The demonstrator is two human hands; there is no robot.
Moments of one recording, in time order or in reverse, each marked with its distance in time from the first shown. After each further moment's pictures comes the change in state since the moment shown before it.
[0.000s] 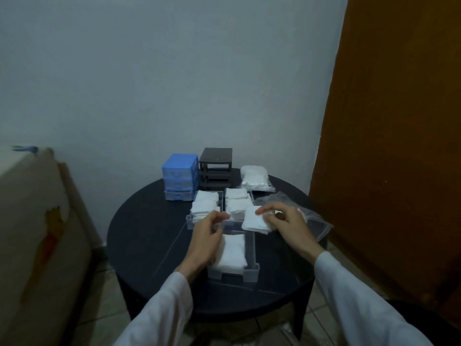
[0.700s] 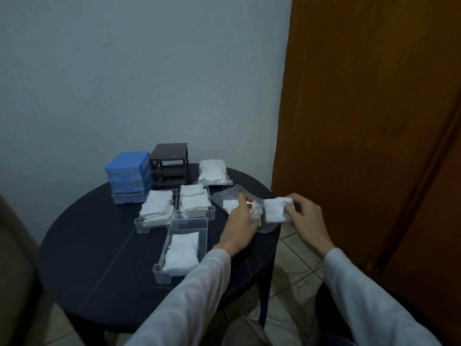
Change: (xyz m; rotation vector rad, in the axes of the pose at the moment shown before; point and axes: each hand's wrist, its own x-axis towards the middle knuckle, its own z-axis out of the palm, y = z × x) left_hand 0.019 0.070 0.136 0.097 -0.308 0.111; right_hand -0.033 0.046 -0.094 -0.261 0.363 0.106
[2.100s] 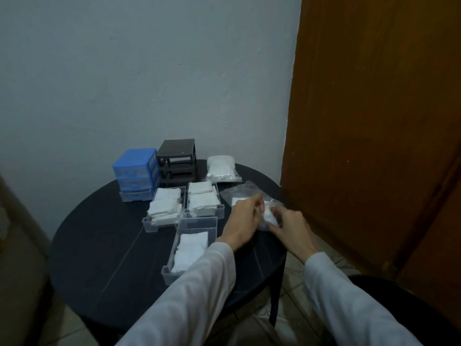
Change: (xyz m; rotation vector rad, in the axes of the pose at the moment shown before) left_hand 0.013 -0.011 -0.014 0.180 -0.014 0.115; right_hand 0.002 0.007 0.049 -0.315 -0.207 -0.008
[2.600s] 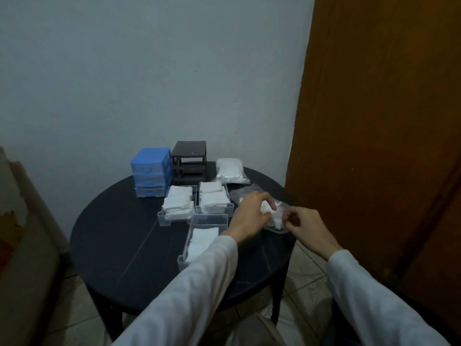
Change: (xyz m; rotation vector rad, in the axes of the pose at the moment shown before) left_hand -0.013 0.018 -0.024 0.016 -0.024 -0.033; right_hand -0.015 -0.009 -0.033 0.007 -0.094 -0.039
